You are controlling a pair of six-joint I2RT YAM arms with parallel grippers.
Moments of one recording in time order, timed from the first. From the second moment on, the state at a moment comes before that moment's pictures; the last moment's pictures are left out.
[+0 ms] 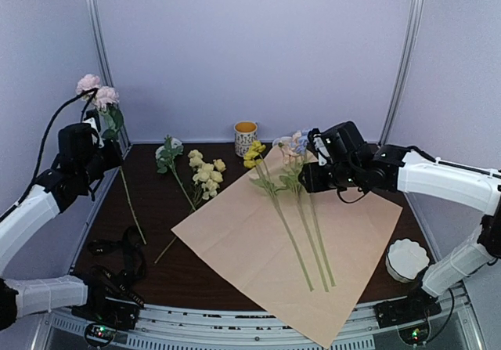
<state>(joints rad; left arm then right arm) -0.25 0.98 0.83 -0.20 -0.31 -0.37 0.79 1.44 1.17 -0.47 0.24 0.43</state>
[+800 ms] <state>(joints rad) -0.68 1.07 0.90 0.44 0.52 -0.33 1.11 1.55 1.28 0.10 -0.08 0.27</state>
